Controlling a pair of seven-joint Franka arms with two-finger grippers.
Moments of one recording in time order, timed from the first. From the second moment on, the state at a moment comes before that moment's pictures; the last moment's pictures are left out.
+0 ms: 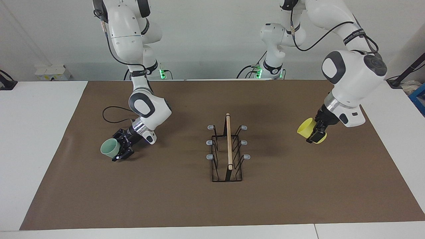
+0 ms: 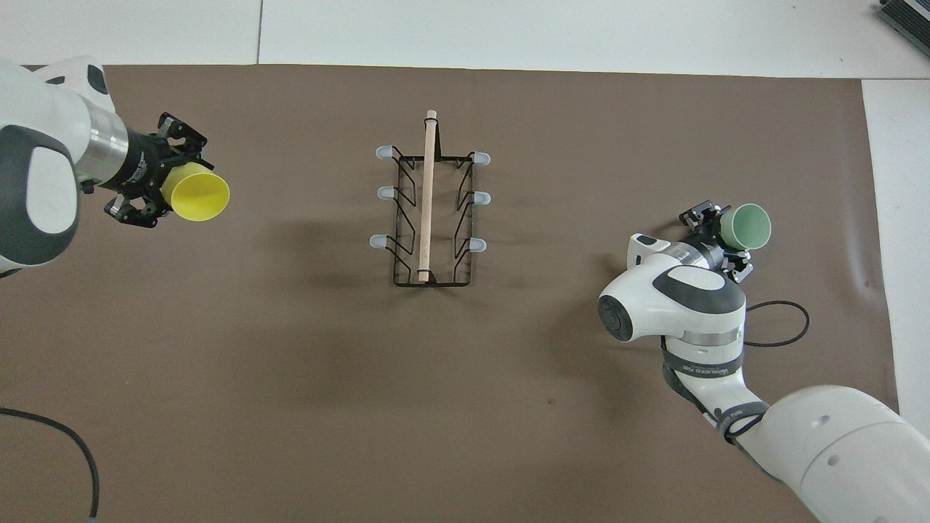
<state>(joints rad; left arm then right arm) -0.43 0.23 0.32 -1.65 -0.13 1.95 -0.97 0.20 0.40 -0.03 -2.13 -1.60 2.14 -0.63</state>
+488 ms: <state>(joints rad) -0.74 0.20 0.32 -1.79 0.39 2.17 -1.28 0.20 0.40 -0.02 -2.13 -1.57 2.14 -0.63</state>
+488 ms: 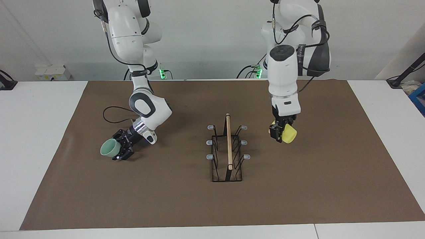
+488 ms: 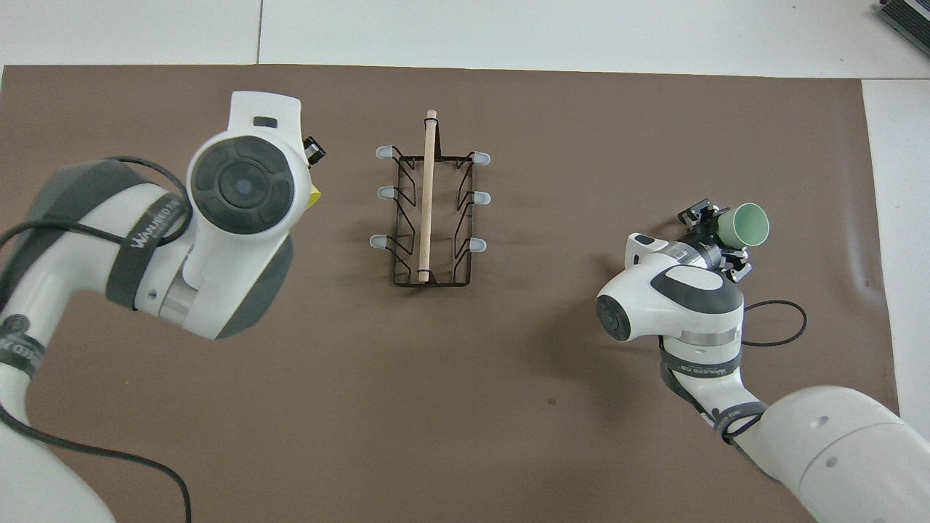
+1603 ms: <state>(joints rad) -0.97 0.11 0.31 -2.06 1.04 2.34 -1.98 0.09 0.09 0.01 -2.09 -0.32 2.40 -1.07</state>
